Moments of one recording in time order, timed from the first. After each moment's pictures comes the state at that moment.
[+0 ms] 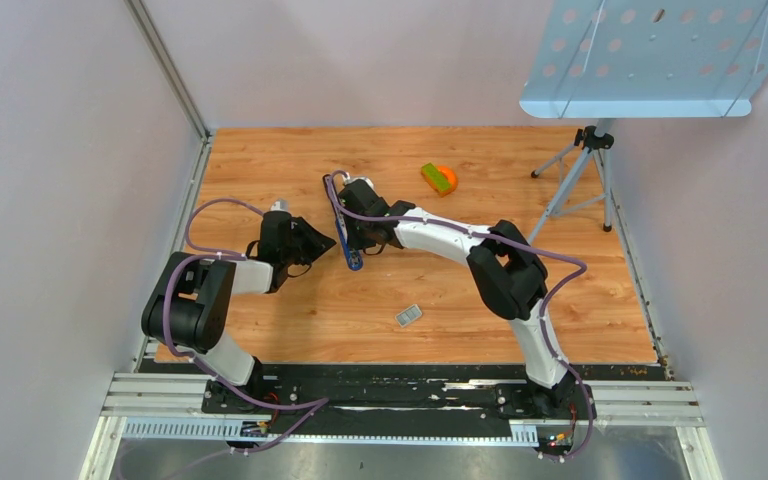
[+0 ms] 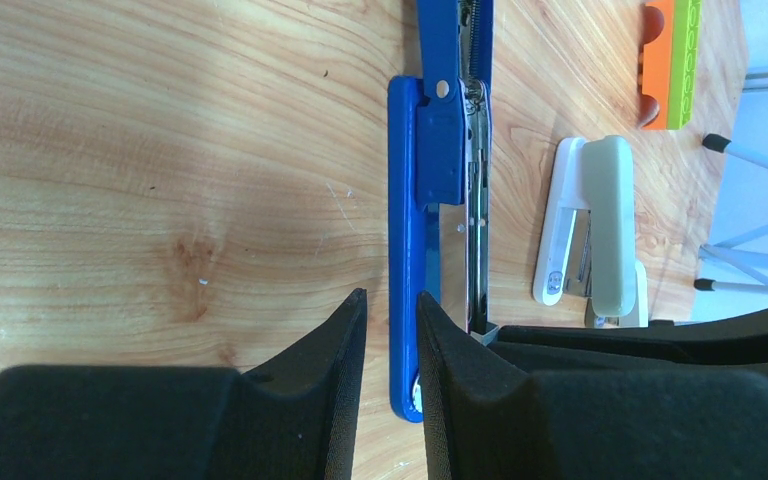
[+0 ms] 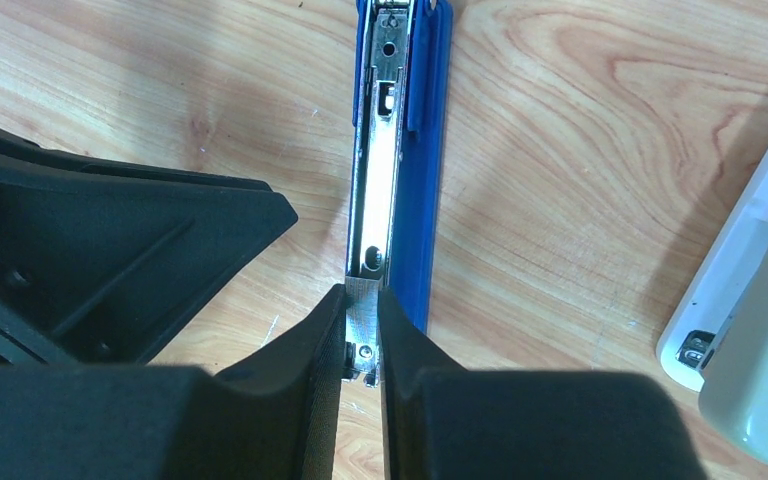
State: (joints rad) left arm -0.20 1.60 0.53 0.49 0.20 -0.89; right arm 0.86 2.14 1.66 -0.36 0.06 0.51
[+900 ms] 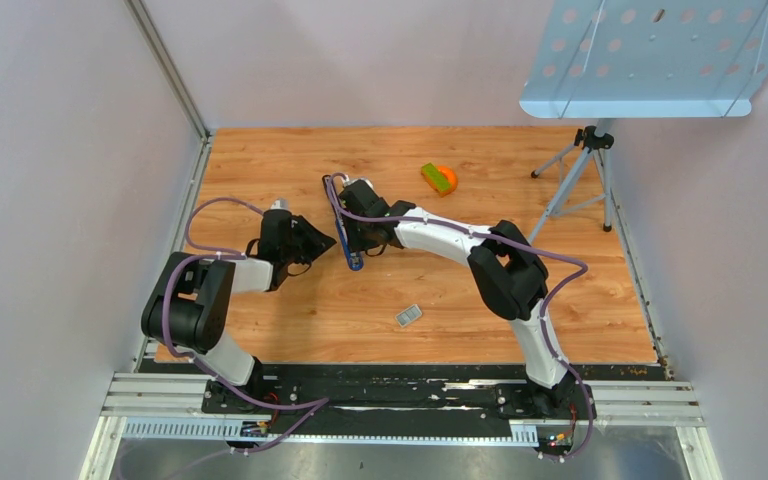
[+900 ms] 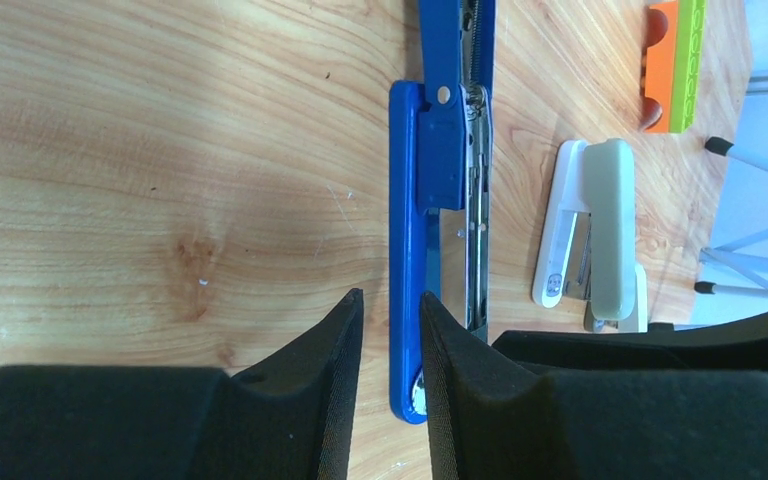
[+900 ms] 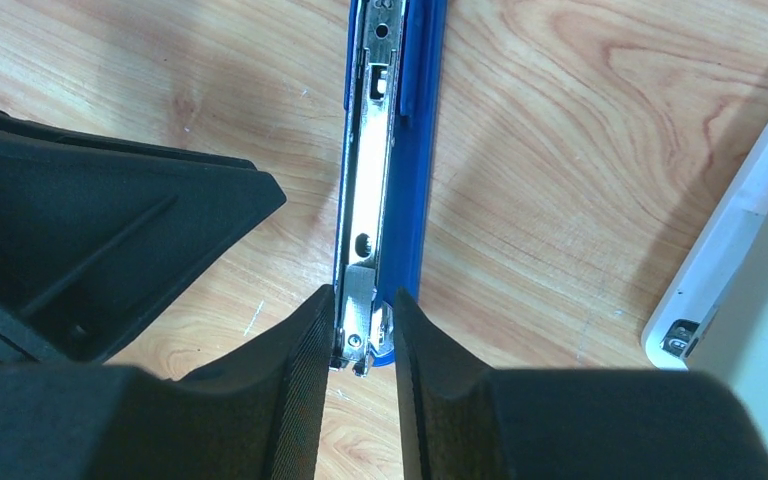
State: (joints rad) left arm -0.20 1.59 0.54 0.47 0.20 -0.89; right arm 0.86 2.13 1.65 -0.38 0.06 0.48
